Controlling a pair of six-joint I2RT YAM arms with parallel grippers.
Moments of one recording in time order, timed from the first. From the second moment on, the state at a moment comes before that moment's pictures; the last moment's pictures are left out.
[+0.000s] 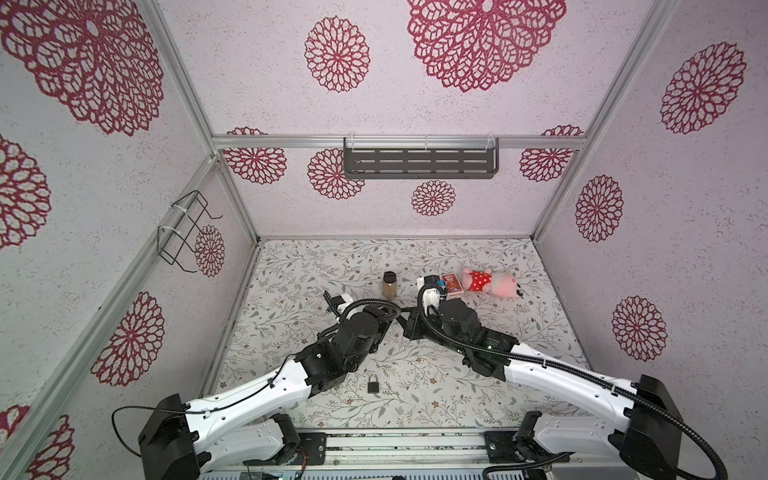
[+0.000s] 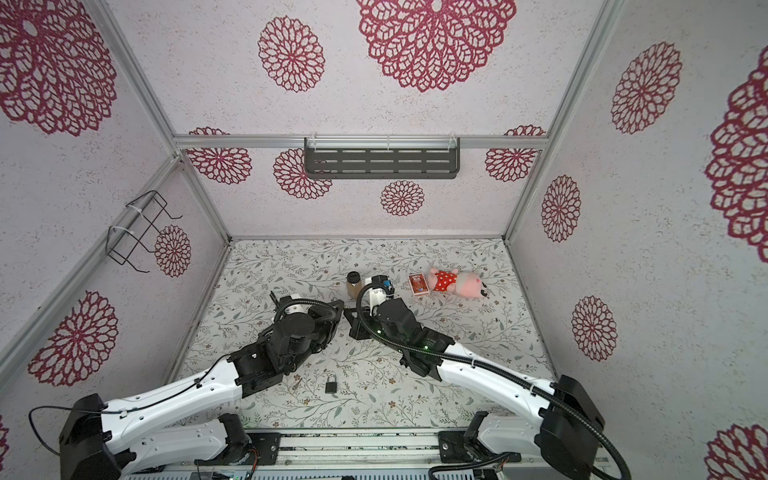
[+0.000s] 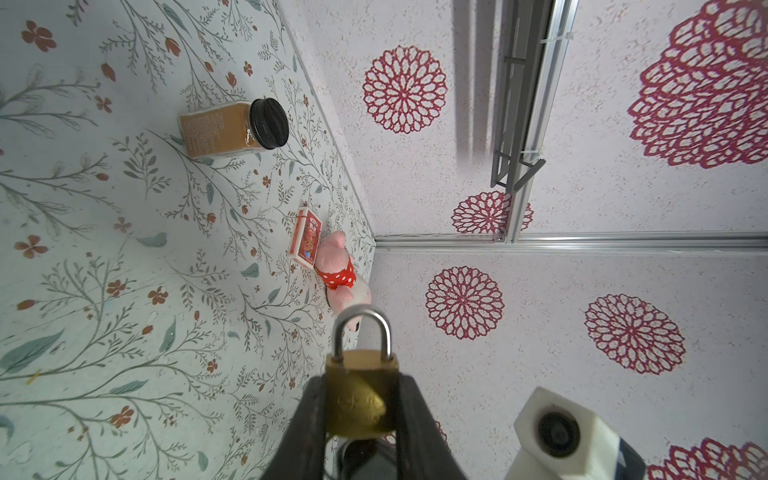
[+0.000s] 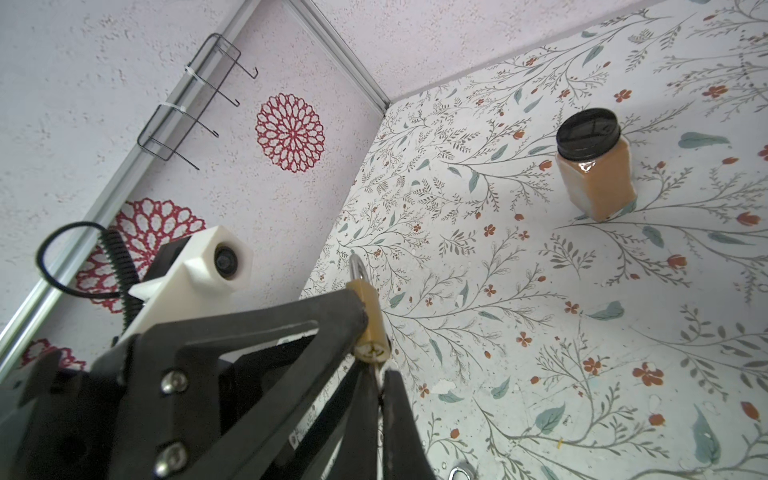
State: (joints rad) left arm -0.97 1.11 0.77 0.01 -0.46 -1.58; right arm 0.95 1.22 0.86 0.06 0.01 0.84
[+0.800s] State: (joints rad) left arm -0.96 1.07 0.71 0.02 -0.41 -1.53; right arm 0.95 1.17 0.75 0.18 -0.03 1.04
